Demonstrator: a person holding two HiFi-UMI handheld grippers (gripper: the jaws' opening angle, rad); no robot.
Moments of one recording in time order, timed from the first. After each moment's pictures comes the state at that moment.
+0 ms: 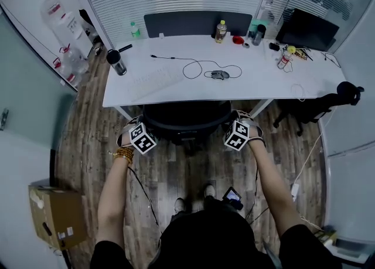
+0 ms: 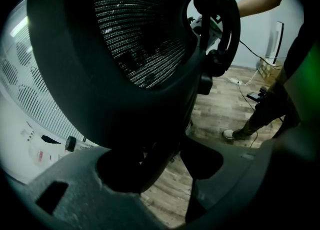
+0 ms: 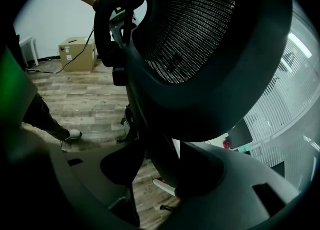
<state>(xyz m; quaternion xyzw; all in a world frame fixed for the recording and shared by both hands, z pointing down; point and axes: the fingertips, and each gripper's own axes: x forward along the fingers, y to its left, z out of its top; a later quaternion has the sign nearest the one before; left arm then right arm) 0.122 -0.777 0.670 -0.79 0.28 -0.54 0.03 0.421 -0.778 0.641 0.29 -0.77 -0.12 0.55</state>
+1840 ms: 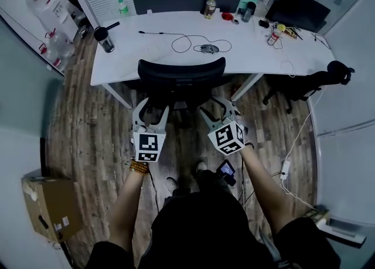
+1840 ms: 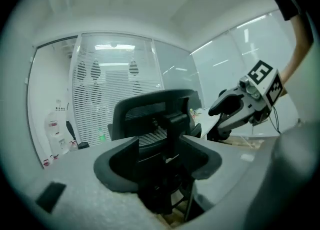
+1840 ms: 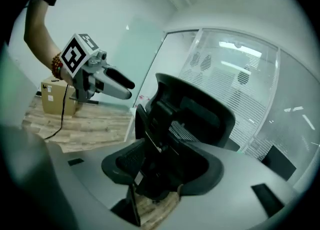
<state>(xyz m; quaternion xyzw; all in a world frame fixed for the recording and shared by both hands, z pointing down) 0.195 -0.697 0.516 -0.86 0.49 -0.14 0.04 0.342 -0.682 0.530 0.42 -0.84 -0.13 0.32</state>
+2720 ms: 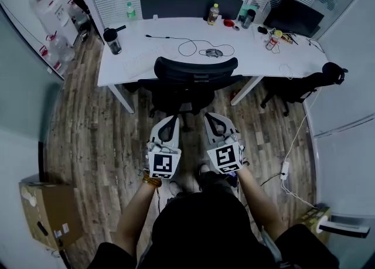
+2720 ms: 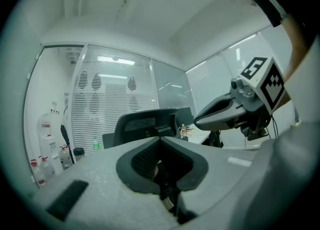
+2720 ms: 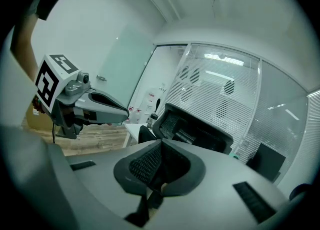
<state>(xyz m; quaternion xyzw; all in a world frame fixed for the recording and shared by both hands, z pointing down) 0.175 -0.611 0.496 -0.89 0.45 -0.05 0.07 0.265 -0.607 0.487 0.49 -0.83 -0.13 0.24</state>
